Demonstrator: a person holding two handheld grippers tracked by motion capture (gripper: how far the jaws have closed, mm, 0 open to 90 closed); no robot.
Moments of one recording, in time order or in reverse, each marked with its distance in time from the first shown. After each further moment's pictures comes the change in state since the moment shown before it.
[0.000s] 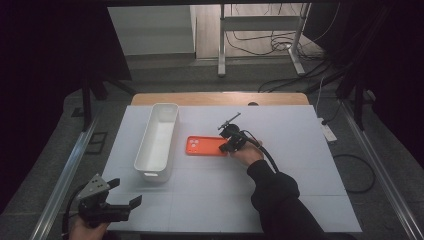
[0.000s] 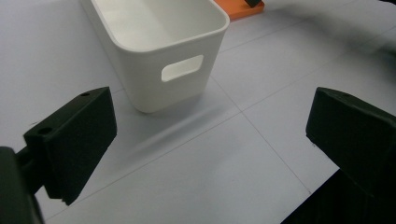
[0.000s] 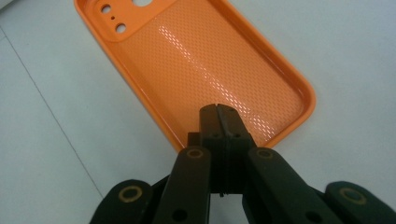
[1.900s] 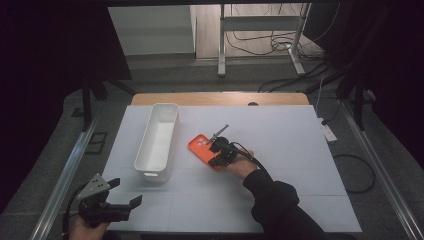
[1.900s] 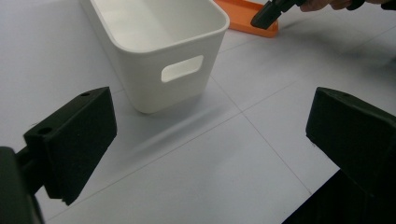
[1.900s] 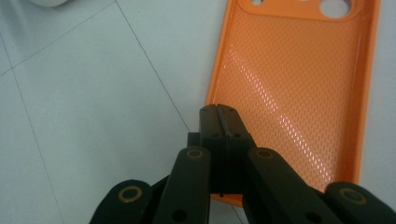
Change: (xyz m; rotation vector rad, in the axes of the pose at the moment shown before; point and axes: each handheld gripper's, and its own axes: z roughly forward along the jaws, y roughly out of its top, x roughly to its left) left arm 0.000 0.001 0.001 0.002 0.002 0.003; right arm 0.053 -0.008 0.003 0.037 0.109 -0.121
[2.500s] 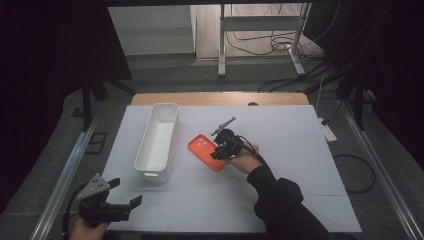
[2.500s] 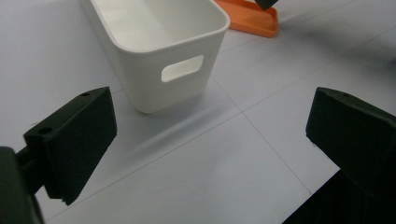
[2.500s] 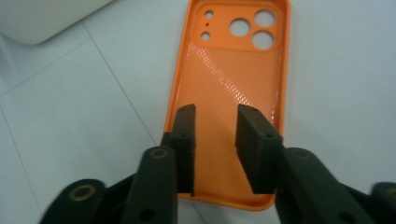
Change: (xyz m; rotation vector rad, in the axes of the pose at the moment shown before) left arm 0.000 0.000 0.000 0.000 0.000 -0.002; right arm -0.010 0.007 -0.025 -0.076 -0.092 0.038
